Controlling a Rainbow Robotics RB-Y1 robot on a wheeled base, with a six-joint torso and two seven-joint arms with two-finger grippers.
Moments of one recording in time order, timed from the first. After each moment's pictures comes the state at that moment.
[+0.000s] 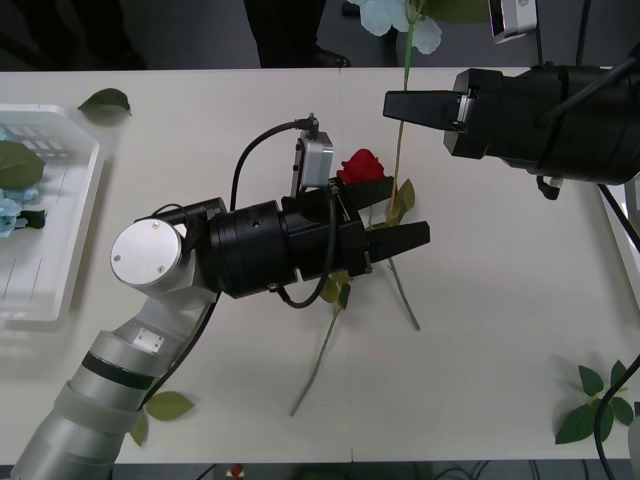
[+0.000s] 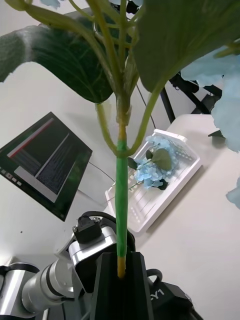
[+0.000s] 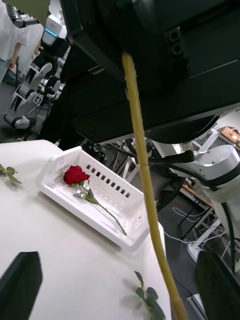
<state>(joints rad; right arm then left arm) -0.45 -0.40 -0.14 -1.88 -1.73 1.29 1.83 -0.25 0.18 -0.30 -1.73 1.76 0.91 -2.61</state>
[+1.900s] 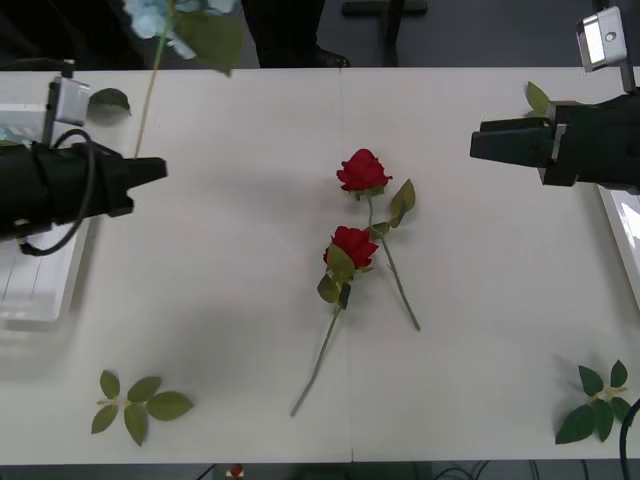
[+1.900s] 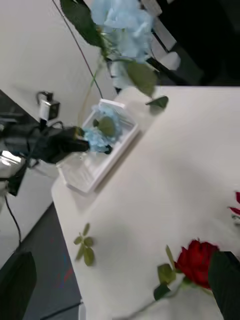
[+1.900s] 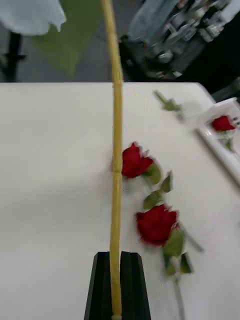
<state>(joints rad) -0.40 -0.44 -0.40 -1.88 -1.60 1.58 1.86 -0.25 0.38 0.42 -1.89 1.29 1.40 -2.03</state>
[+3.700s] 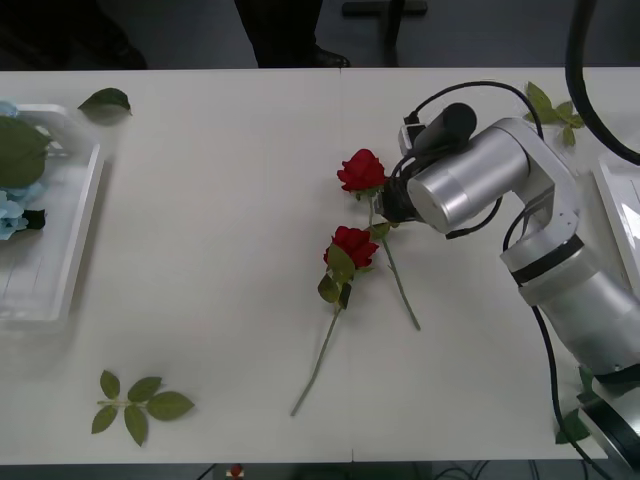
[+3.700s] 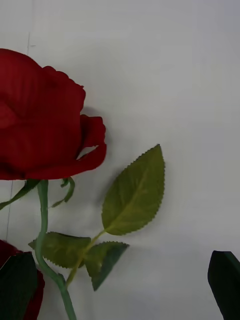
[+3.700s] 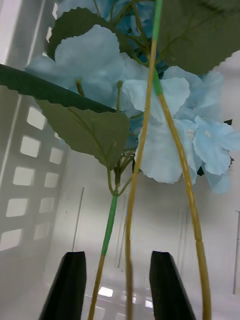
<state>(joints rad) -0.63 -0.35 0.42 -1.52 -0.26 1.33 1.12 -0.02 0.62 0.55 -1.51 0.75 0.99 -1.96</state>
